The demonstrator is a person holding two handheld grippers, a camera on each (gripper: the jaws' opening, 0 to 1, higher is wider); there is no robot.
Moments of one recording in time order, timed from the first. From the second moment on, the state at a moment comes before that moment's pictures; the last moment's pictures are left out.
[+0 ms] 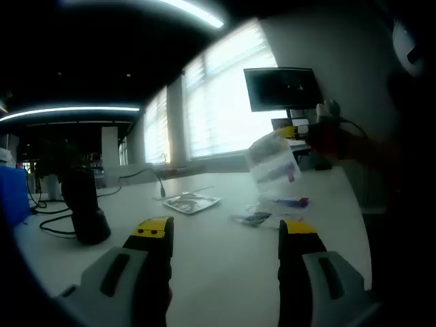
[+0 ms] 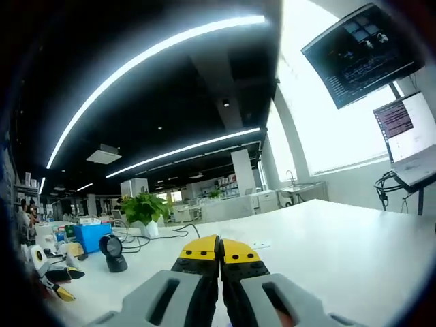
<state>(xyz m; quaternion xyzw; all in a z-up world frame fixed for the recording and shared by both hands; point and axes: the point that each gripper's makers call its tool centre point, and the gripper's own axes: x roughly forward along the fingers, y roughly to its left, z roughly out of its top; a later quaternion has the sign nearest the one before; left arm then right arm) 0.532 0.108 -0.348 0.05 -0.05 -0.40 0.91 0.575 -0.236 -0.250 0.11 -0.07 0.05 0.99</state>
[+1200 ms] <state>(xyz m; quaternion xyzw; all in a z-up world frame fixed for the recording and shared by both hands) 0.532 0.108 -0.347 0.05 -0.05 -0.40 0.91 0.550 -0.270 -0.274 0.35 -0.09 -0.02 0.93</state>
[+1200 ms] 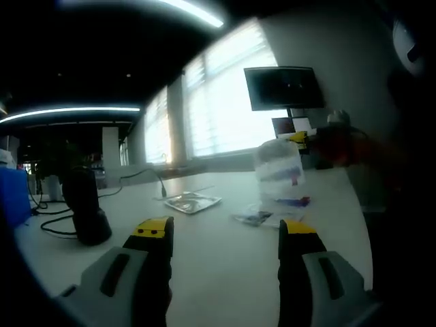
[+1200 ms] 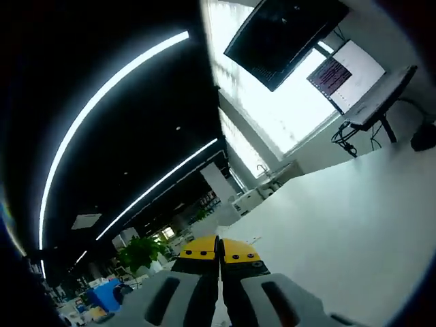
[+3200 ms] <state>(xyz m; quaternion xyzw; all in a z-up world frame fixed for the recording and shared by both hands) 0.533 0.109 -0.349 0.06 -0.05 -0.39 0.92 0.543 -0.311 -0.383 0.23 0.04 -0.17 0.96</state>
